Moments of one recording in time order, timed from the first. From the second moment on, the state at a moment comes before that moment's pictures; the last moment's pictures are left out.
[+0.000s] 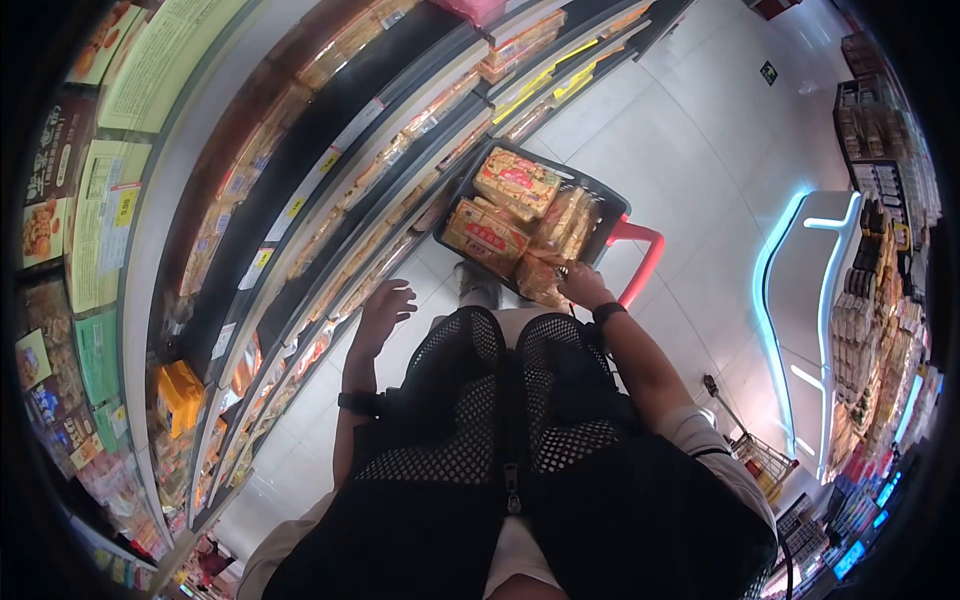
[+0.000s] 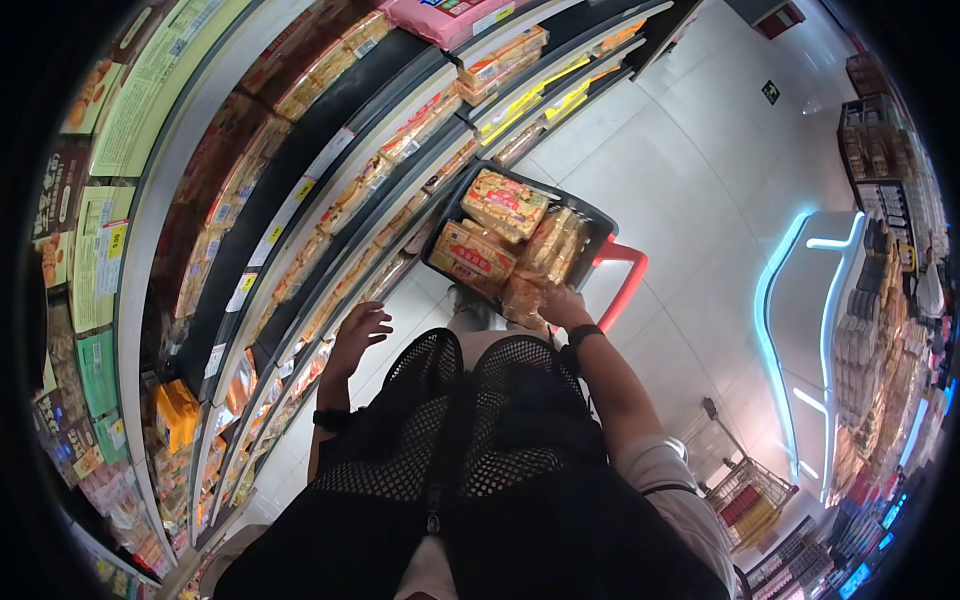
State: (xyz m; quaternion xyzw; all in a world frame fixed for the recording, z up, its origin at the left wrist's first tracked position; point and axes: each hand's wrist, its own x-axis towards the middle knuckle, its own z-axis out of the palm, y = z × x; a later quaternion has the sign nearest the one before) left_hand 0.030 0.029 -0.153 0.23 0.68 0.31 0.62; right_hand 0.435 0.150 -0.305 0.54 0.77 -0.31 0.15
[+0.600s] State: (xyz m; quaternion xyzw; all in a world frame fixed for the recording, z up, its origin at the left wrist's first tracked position) left_hand 0.026 0.022 -0.158 0.26 0.74 0.19 0.59; right_hand 0.435 0.118 -0.436 0.47 0.78 -0.37 0.21
